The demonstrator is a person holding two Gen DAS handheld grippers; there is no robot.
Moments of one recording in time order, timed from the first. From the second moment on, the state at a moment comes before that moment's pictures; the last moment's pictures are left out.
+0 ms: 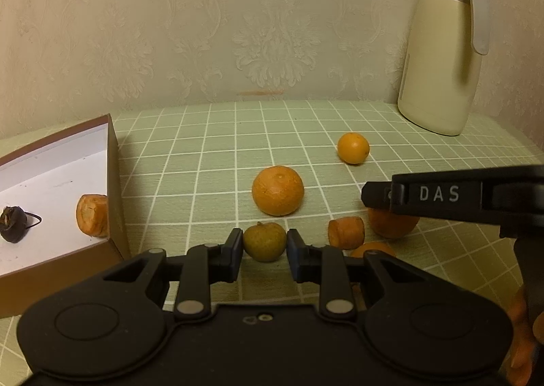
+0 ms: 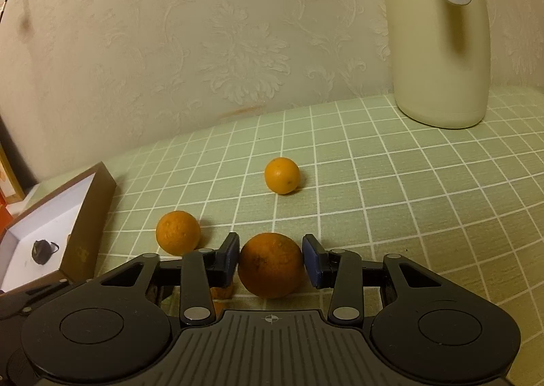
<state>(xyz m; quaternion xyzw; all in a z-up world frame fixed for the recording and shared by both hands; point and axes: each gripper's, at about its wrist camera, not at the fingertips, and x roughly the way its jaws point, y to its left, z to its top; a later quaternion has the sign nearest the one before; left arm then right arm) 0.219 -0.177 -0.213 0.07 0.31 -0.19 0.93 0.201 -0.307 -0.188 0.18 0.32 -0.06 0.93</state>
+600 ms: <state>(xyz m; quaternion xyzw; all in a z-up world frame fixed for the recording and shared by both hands) 0.210 -0.160 -0.183 0.05 0.28 -0.17 0.94 0.185 -0.296 -0.159 0.16 0.27 -0.08 0.95</state>
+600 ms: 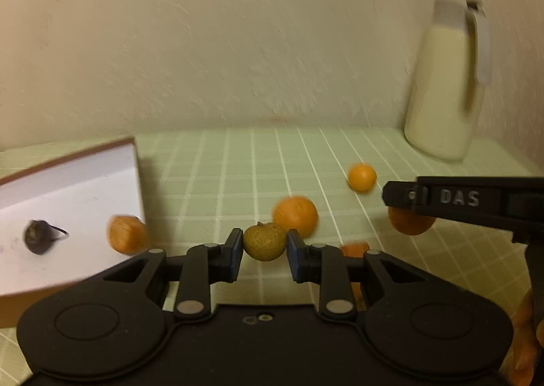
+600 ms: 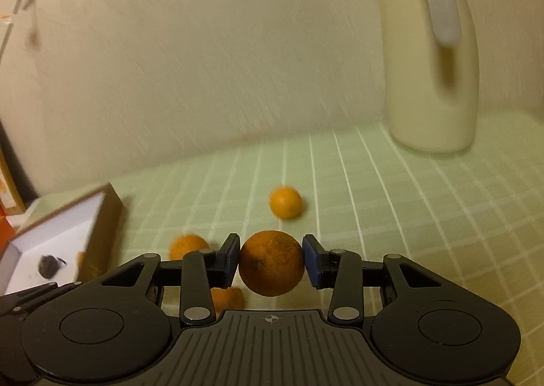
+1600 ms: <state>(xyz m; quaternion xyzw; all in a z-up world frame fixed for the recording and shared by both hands) 0.183 0.061 -0.113 0.00 0.21 0.04 0.98 0.210 -0.104 -0.107 0.07 0.22 0.12 0.96</state>
